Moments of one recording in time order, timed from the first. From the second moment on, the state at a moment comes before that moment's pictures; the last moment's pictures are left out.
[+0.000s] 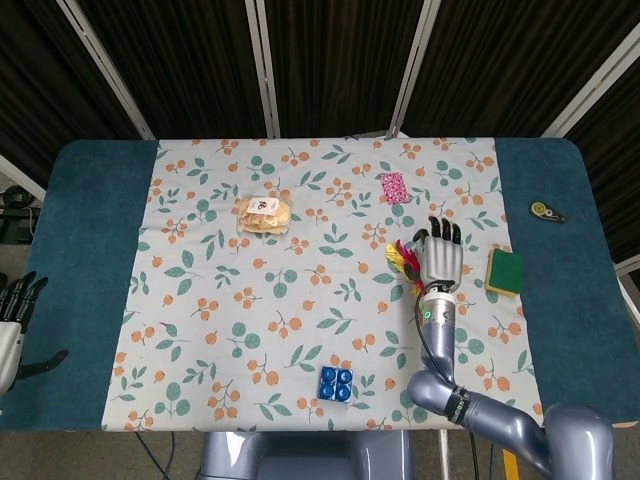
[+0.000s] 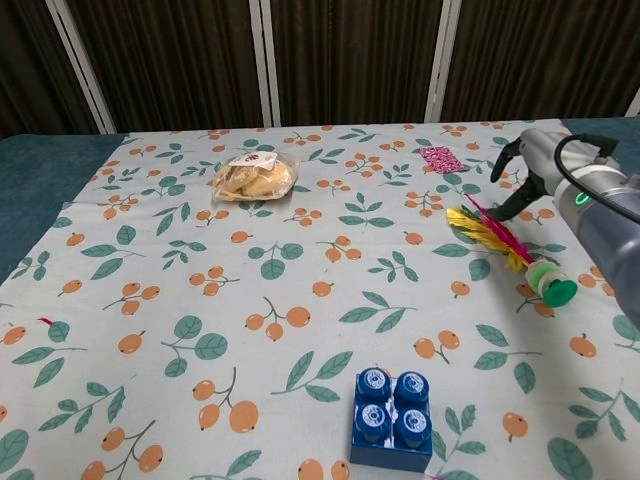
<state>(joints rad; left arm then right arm) -0.07 -1.10 -0.03 -1.63 1.48 1.47 0.01 0.73 -1.89 0.45 -1.14 -0.72 1.21 -0.58</state>
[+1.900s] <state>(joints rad) -0.08 -1.09 -0.03 -1.66 1.43 1.42 -0.01 0.78 -2.04 0.50 -0.86 -0.76 1.11 -0.44</state>
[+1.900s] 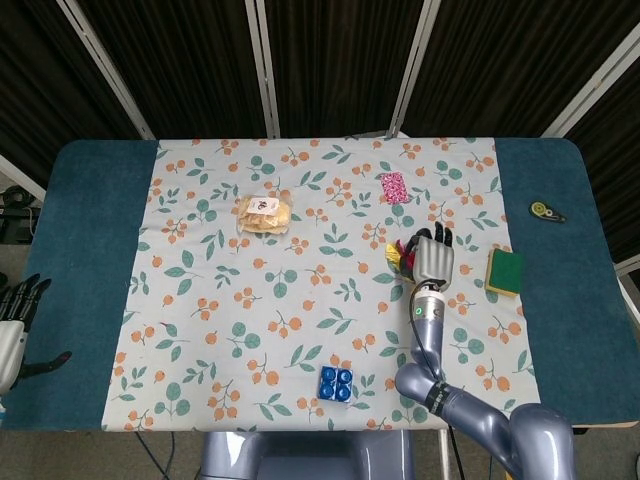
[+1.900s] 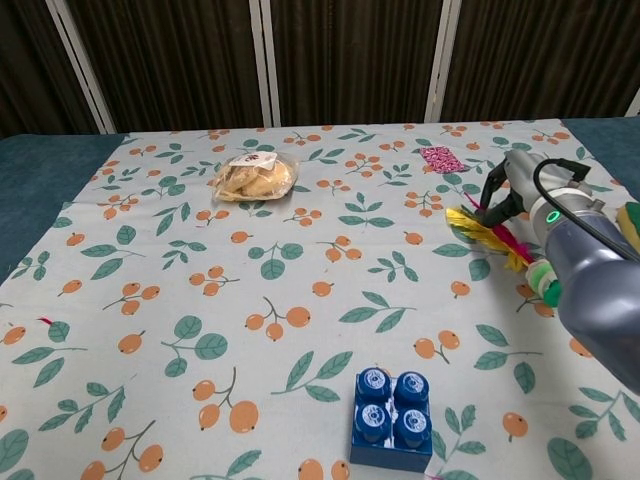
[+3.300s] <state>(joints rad) -0.08 -1.09 -0.03 -1.66 1.42 1.42 -0.01 0.71 -1.85 0.55 -1.30 -0.83 1.28 -0.48</state>
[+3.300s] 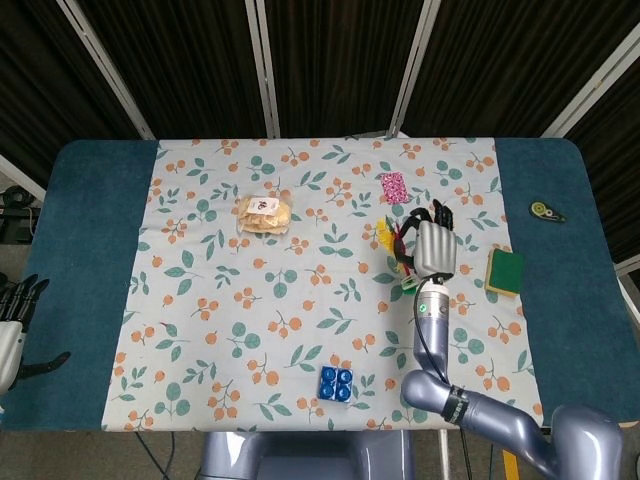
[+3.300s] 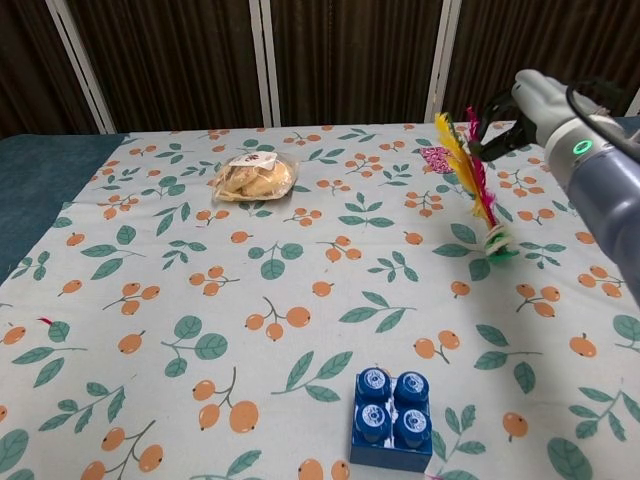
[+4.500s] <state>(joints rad) -0.07 -1.11 -0.03 -1.66 1.44 1.45 0.02 0.46 -1.66 0.48 -1.62 -0.78 1.44 -0.33</state>
